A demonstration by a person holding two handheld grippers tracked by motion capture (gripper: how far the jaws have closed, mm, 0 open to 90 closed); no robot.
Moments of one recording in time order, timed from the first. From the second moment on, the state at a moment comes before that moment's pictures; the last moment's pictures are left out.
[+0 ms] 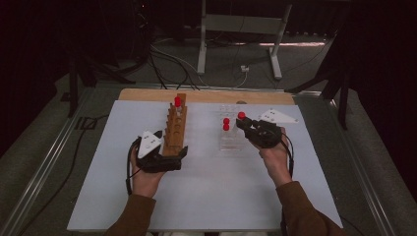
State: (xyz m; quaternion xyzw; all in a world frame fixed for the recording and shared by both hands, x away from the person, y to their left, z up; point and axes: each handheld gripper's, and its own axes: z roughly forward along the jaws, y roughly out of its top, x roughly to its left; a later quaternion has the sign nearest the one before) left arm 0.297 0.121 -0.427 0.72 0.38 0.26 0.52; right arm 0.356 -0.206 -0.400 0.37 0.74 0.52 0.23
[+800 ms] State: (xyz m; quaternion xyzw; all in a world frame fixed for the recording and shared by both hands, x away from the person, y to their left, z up) left arm 0.324 0.029 -0.429 0.76 0.30 0.24 0.52; right arm 0.334 -0.178 -0.393 0.33 0.76 0.54 0.17
